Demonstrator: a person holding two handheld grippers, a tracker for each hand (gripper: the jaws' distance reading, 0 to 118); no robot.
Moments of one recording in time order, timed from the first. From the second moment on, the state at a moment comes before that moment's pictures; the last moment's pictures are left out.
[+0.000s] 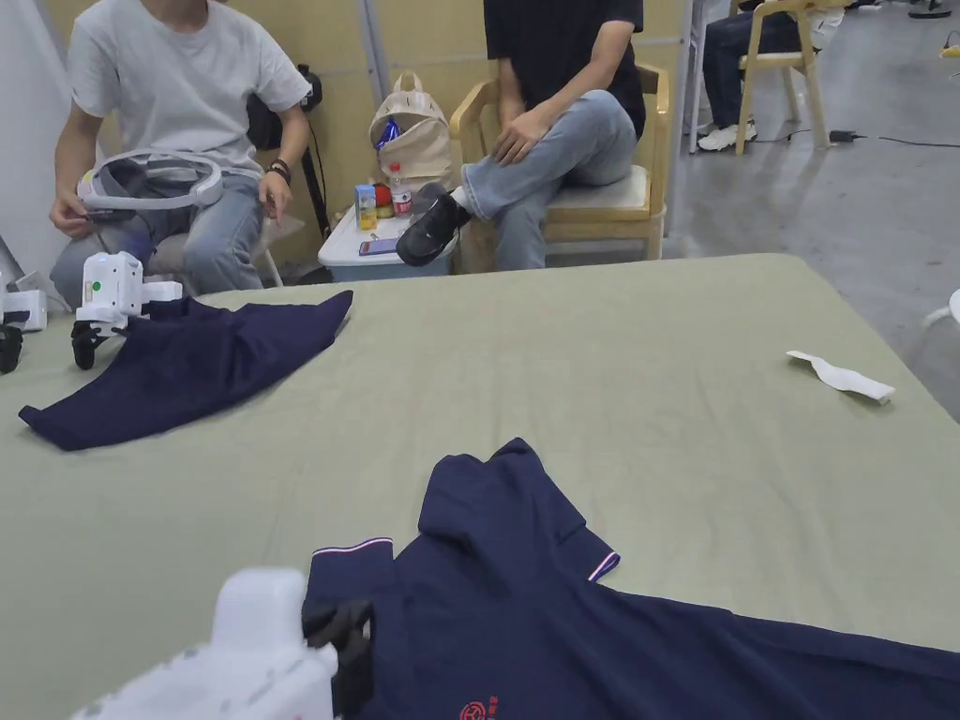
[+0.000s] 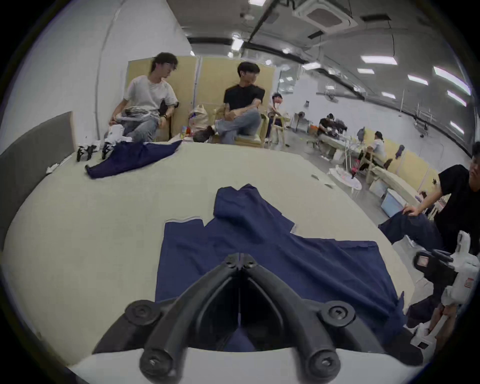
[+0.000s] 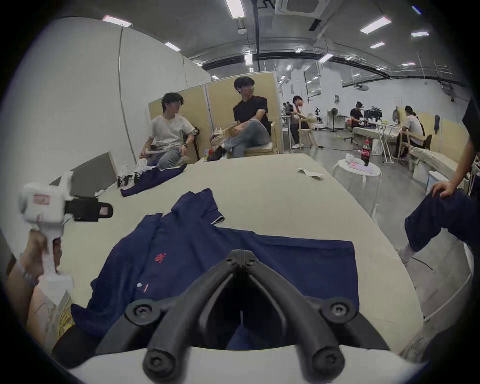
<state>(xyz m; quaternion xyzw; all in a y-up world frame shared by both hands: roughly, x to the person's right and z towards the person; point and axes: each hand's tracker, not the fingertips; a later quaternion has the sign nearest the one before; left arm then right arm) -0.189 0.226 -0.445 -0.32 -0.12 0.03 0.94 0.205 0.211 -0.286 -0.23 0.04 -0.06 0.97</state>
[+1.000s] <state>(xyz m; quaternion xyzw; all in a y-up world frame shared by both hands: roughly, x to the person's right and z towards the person) -0.221 0.180 -0.553 -0.36 -0.12 0.11 0.92 0.286 0.191 -0.350 -0.27 -0.05 -0.04 0.96</state>
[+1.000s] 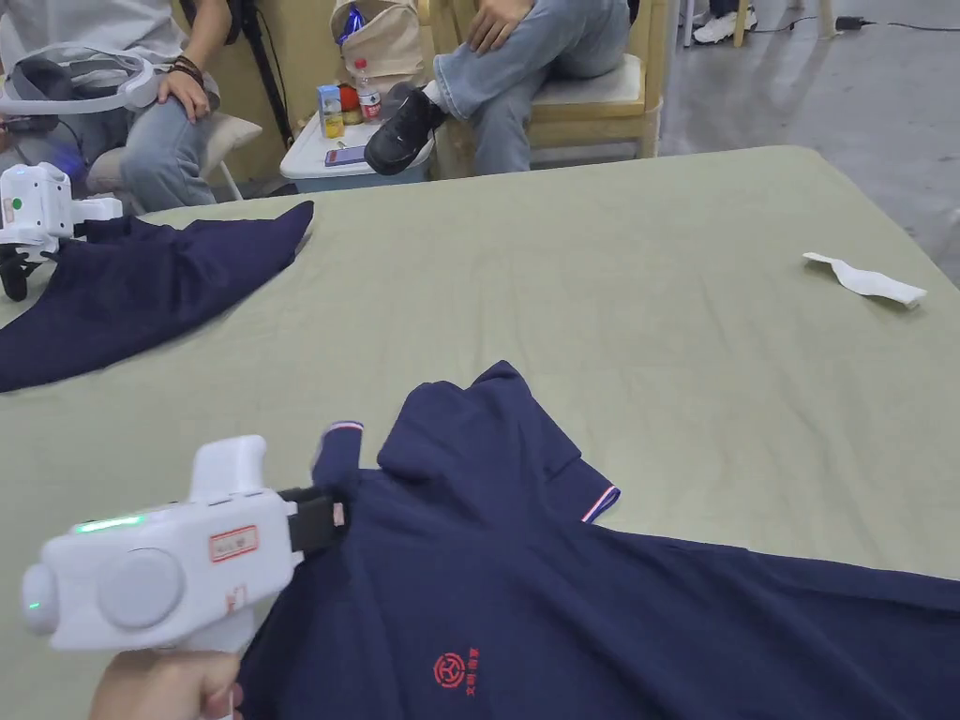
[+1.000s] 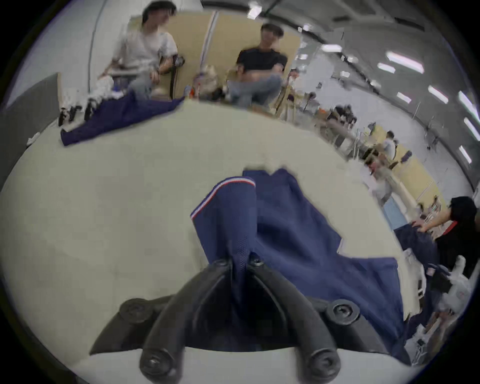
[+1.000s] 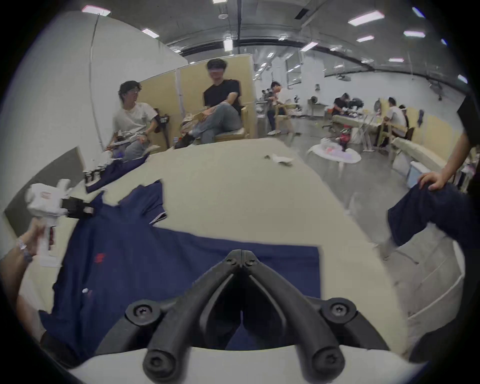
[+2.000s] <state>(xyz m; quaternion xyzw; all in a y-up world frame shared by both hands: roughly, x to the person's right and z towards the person) -0.214 0.205 -0.524 -0.36 -0.10 0.08 0.92 0.353 0.143 -0.430 -0.34 -0.02 -0.07 0.94</state>
